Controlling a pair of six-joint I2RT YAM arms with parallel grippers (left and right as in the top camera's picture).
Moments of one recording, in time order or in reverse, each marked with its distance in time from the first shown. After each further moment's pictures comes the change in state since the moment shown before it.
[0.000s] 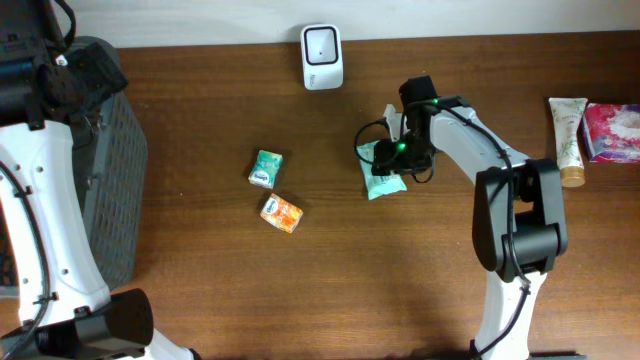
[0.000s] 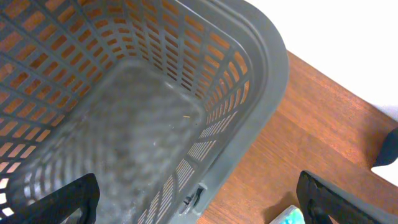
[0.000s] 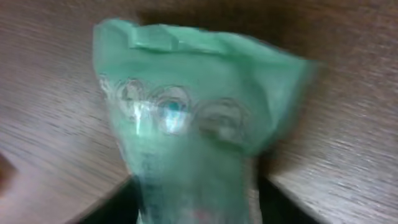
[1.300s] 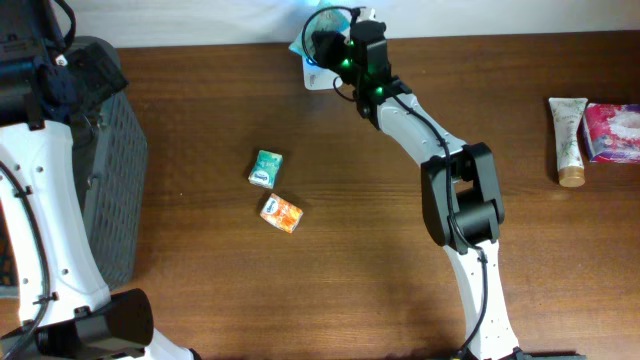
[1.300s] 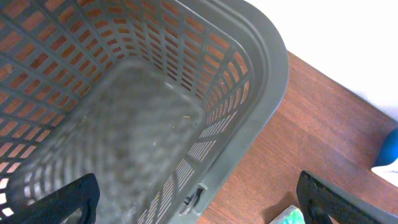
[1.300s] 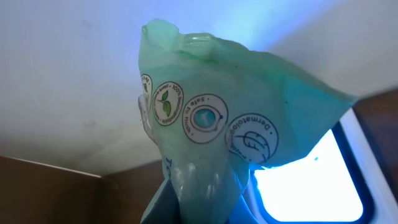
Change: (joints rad) left arm 0.000 0.000 0.000 0.000 0.000 0.000; right arm 0.148 0.320 0.449 1.037 0.106 0.828
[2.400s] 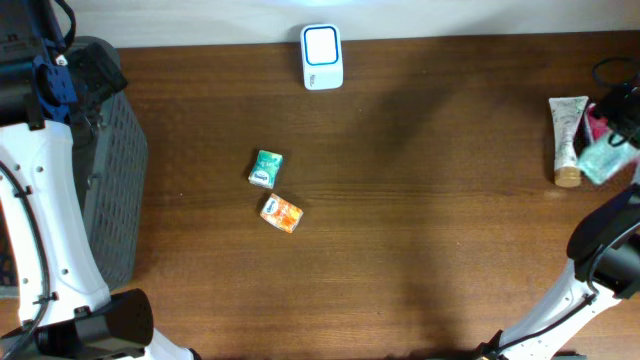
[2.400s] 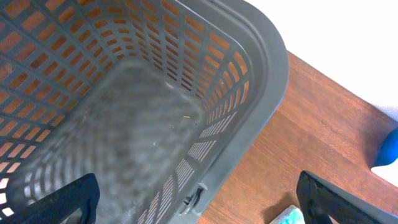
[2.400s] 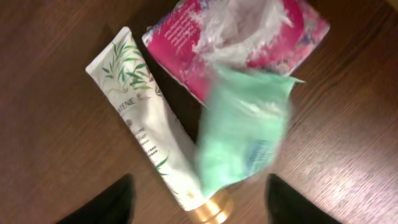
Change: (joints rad) left arm 0.000 0.000 0.000 0.000 0.000 0.000; right arm -0.871 -0.322 0.041 -1.239 0.329 -0.616
